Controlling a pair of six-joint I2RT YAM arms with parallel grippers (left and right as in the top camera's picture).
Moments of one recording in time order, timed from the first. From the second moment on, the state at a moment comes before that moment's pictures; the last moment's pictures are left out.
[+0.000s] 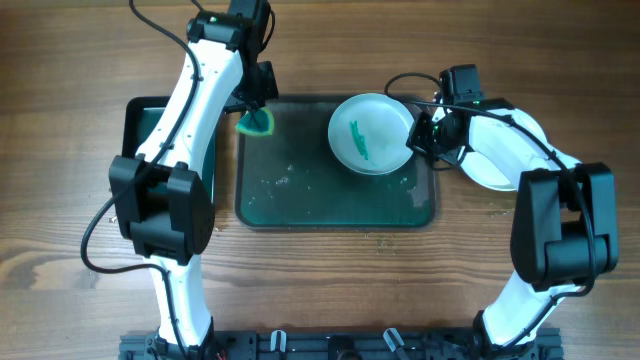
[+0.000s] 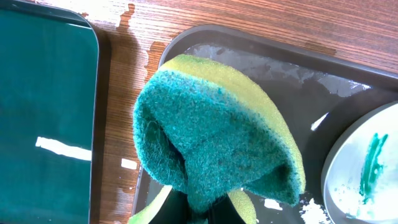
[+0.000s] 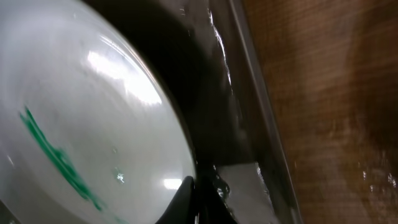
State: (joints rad) left arm -0.26 2.13 1.99 -1.27 -0.08 -0.46; right arm 0.12 1.92 1.20 -0.61 -0.26 0.51
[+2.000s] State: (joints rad) left arm -0.42 2.20 1.64 -0.90 0.25 -0.42; right arm 0.31 1.98 1.21 -0.52 -0.39 0.51
